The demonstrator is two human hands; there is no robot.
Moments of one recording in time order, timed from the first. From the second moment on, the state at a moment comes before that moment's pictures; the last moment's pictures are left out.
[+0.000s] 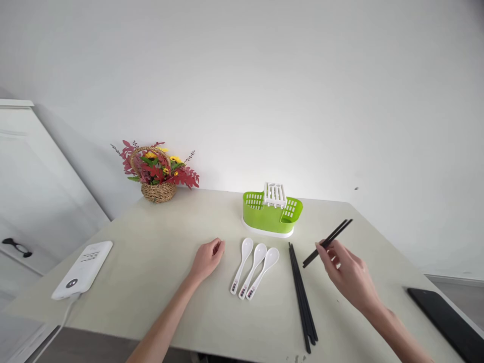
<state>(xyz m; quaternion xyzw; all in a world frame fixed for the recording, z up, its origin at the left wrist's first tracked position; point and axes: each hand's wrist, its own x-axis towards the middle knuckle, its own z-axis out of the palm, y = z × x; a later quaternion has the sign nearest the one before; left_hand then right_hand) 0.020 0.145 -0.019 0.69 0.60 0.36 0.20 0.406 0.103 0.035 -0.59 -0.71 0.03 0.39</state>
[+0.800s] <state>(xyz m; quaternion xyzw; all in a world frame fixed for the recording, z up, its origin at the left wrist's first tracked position) 0.099 0.098 0.061 0.68 0.41 0.40 0.46 0.310 0.135 0.164 -0.43 -0.69 0.29 0.50</state>
